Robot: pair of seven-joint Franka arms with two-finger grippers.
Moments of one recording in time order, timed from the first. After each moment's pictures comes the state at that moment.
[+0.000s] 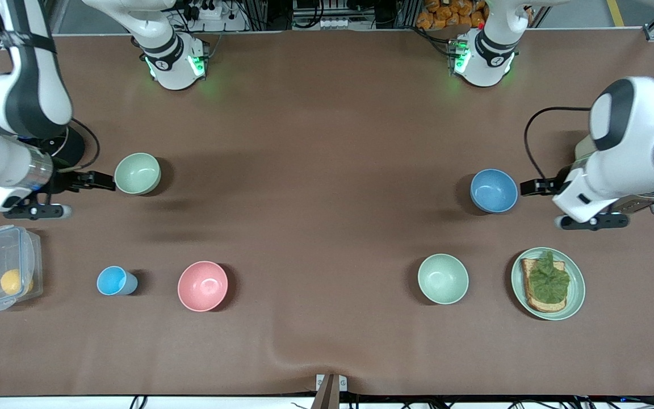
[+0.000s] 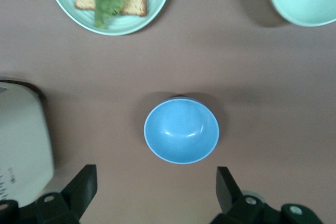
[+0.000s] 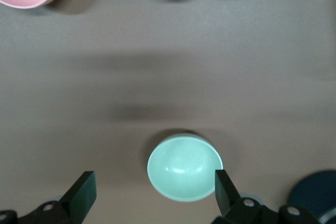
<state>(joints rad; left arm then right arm) -0.08 0.21 0.00 -1.84 0.03 1.82 -0.12 -0.04 0.11 -0.04 -2.01 0.05 1.96 -0.13</state>
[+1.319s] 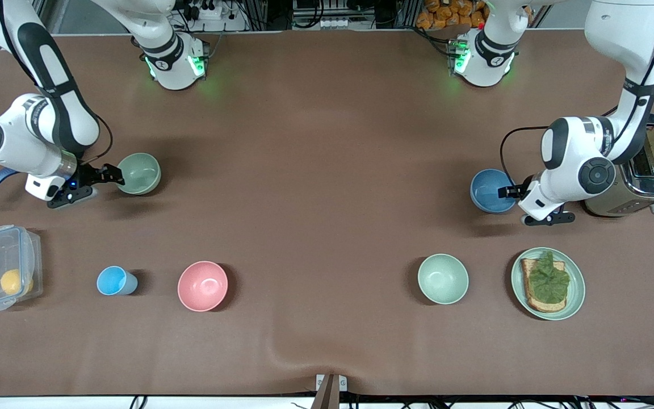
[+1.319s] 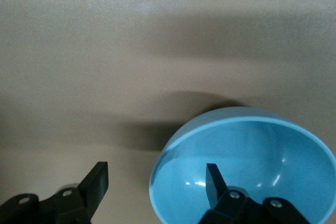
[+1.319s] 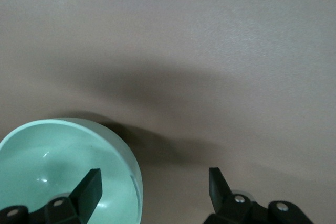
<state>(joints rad) 0.00 0.32 0.00 -2.20 0.06 2.27 -0.12 -0.25 0.21 -0.04 -2.40 0.11 2.48 -0.70</state>
